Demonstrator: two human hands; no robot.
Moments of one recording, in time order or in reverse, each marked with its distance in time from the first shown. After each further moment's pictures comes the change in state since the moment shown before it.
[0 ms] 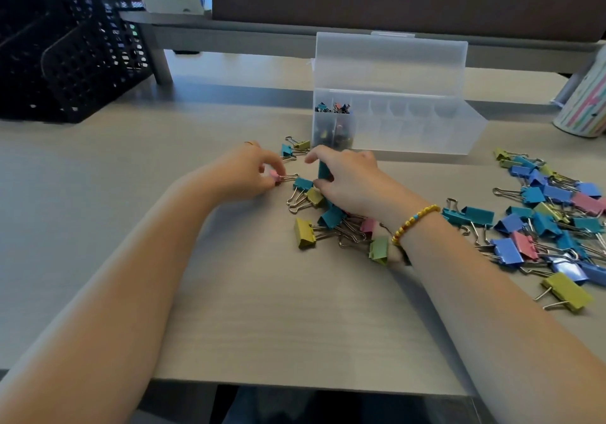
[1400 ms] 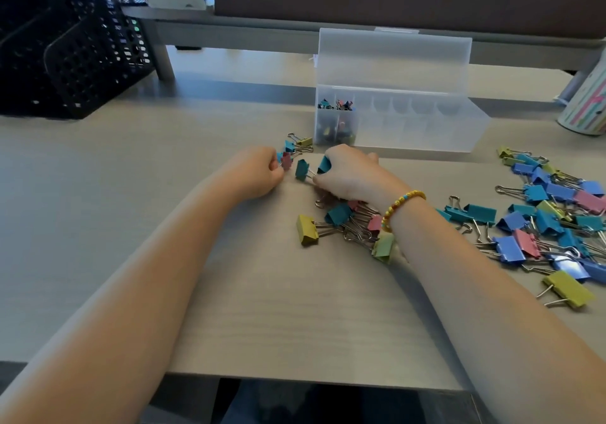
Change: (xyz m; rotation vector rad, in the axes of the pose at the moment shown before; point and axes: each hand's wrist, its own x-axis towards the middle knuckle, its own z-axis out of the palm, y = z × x) left_hand 0.015 0.000 0.017 -0.078 0.019 -0.153; right_hand 0.022 -0.002 0.004 -0.017 -0.063 0.187
